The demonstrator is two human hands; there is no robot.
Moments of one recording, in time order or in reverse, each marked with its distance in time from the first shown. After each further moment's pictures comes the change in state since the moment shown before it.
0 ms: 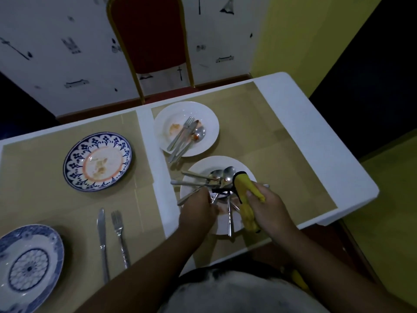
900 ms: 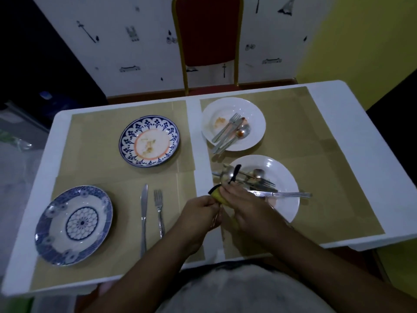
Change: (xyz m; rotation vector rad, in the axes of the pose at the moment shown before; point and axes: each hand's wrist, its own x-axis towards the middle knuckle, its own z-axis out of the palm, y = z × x) left_hand -0.067 -0.032 -0.083 -1.051 -0.098 -0.456; right_hand -0.008 -0.031 0.086 -0.631 -0.431 -0.845
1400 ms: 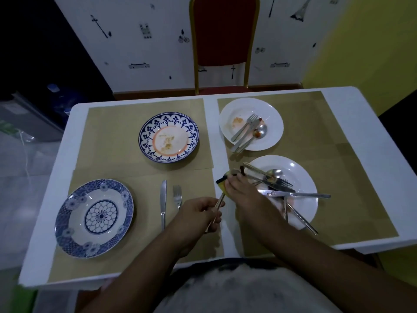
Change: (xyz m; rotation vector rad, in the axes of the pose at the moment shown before) left_hand -0.016 -0.007 -0.079 0.070 -0.114 0.049; right_hand 0.040 -0.036 0.037 -0.234 -0.027 0.030
